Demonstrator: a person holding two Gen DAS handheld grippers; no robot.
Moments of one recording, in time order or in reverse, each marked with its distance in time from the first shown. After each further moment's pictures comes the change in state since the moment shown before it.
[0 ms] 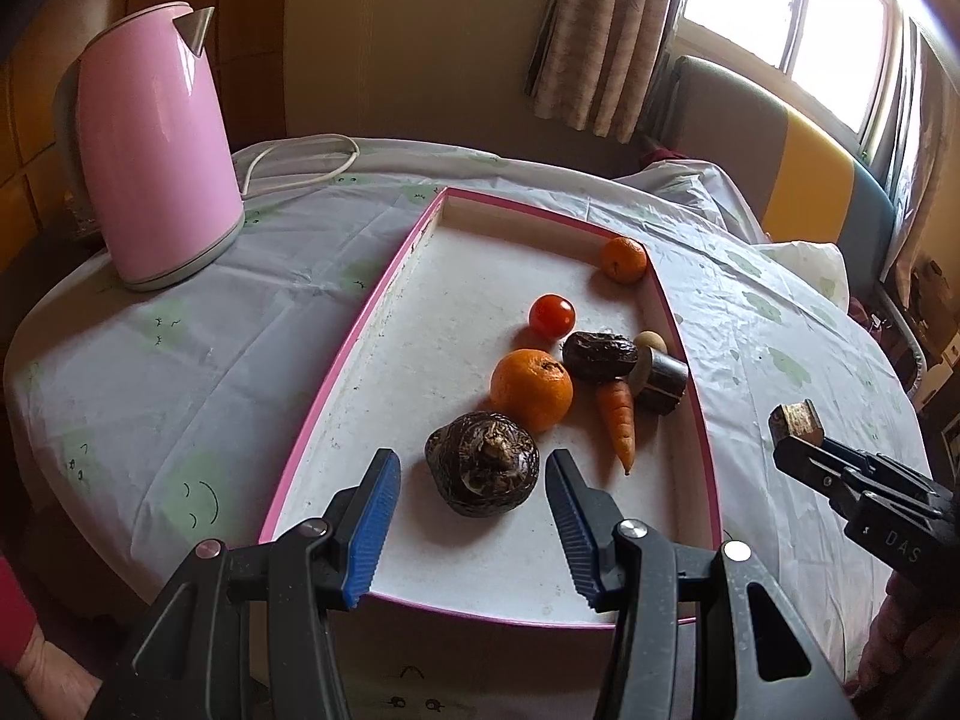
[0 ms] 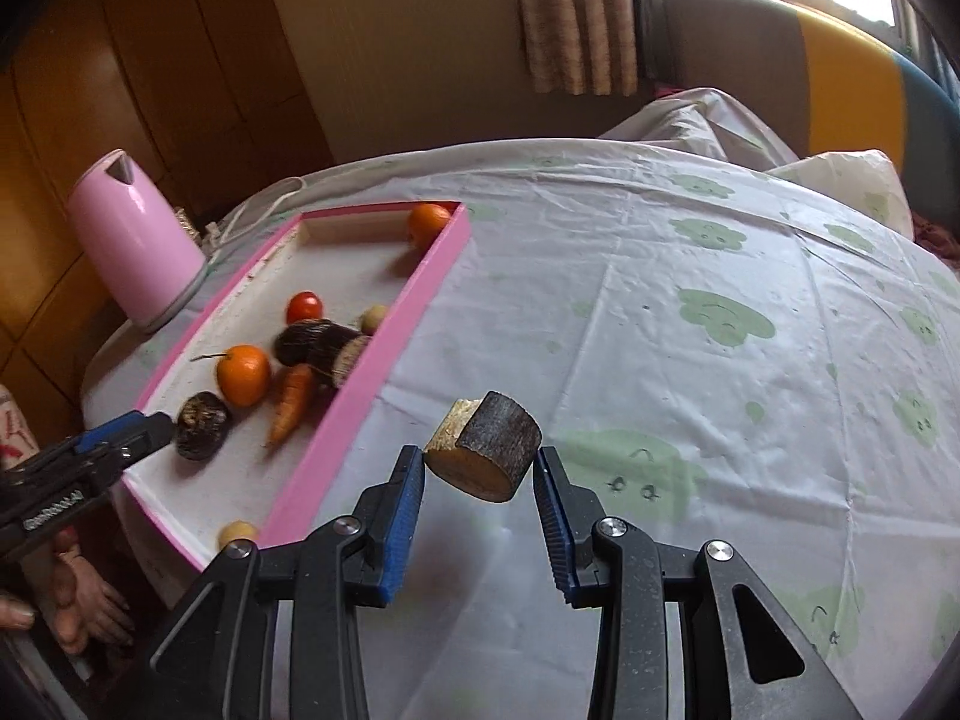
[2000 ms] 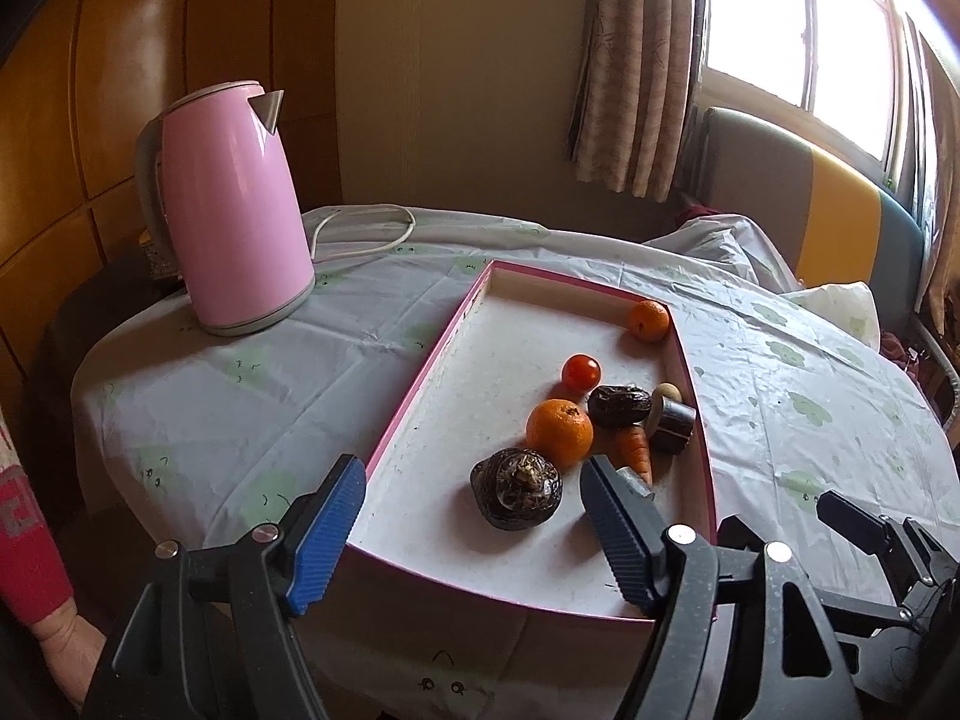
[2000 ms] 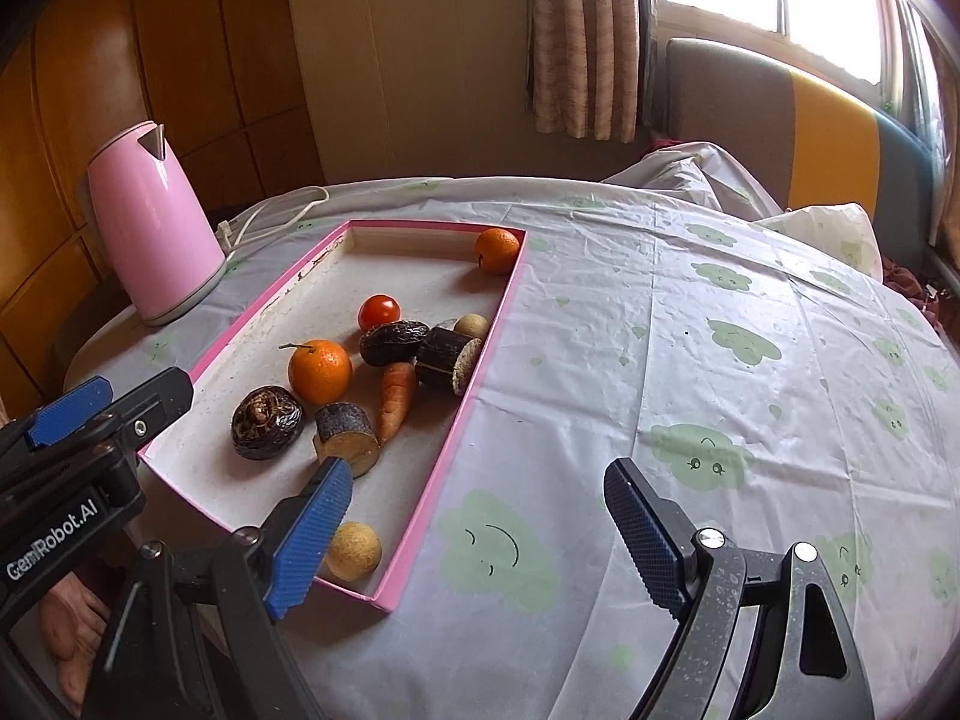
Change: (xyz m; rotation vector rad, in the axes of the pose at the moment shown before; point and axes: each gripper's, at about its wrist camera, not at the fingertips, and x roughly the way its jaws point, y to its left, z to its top) left arm -0.043 -0.008 -0.010 -0.015 -0.160 0.134; right arm -0.012 0.068 -0.023 -0.026 -0.082 -0.166
